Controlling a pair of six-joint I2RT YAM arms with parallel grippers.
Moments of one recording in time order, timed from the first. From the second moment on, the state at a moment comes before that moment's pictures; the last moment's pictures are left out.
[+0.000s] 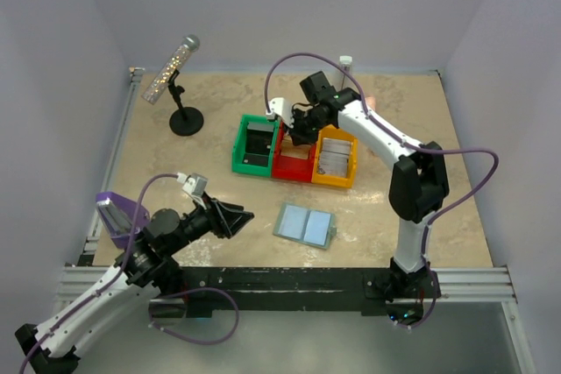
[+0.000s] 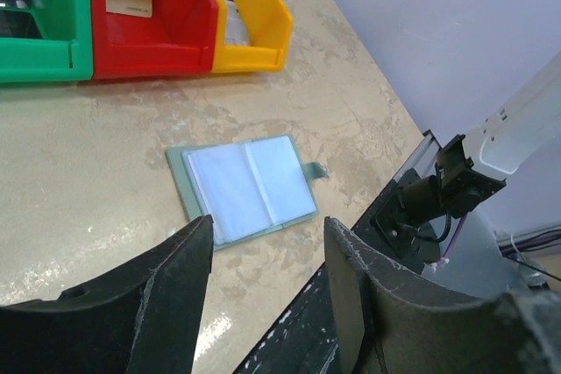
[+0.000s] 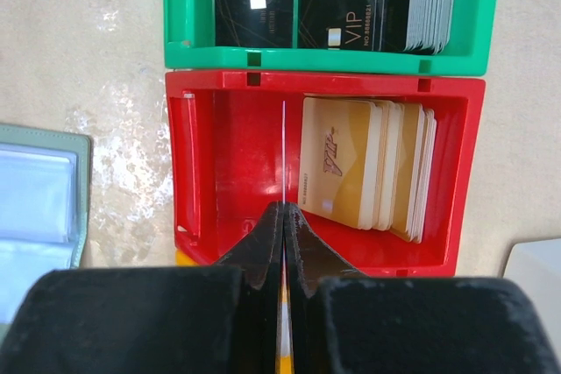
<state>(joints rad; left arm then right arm) -0.77 0.22 0.23 -0.13 0.10 -0.68 0.54 1.92 1.71 -0.83 -0.41 -0.81</state>
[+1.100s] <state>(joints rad) -0.77 0.32 0.20 -0.04 0.13 -0.68 0.54 2.06 1.81 -0.89 -0.33 -0.82</state>
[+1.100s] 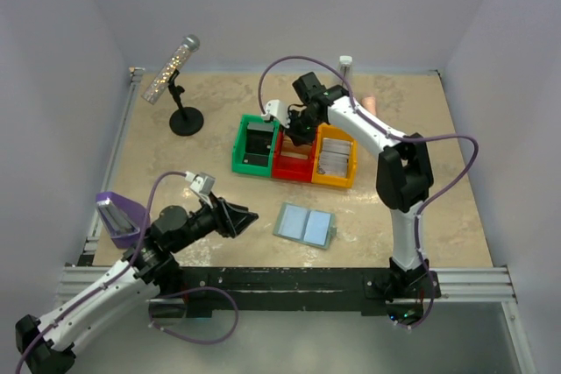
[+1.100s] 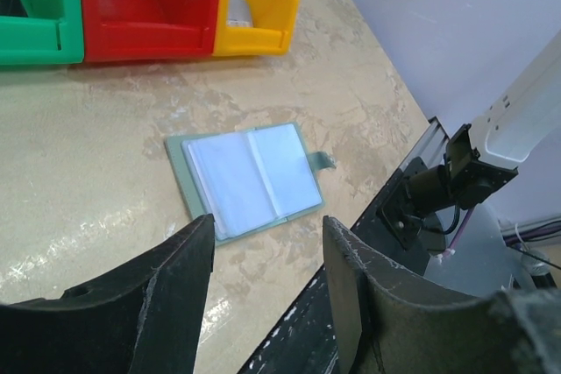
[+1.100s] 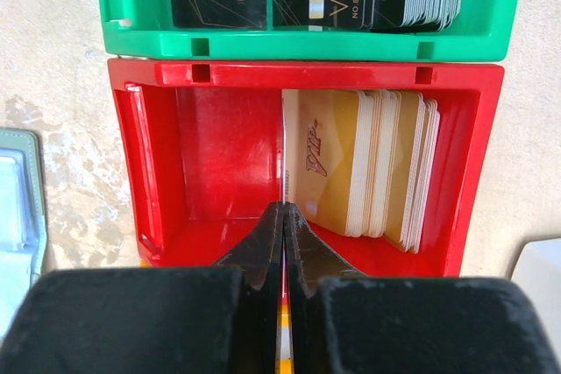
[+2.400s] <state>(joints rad) -0.77 0.40 0.15 0.07 0.15 -0.72 0.58 2.14 1.88 -0.95 -0.22 -0.89</state>
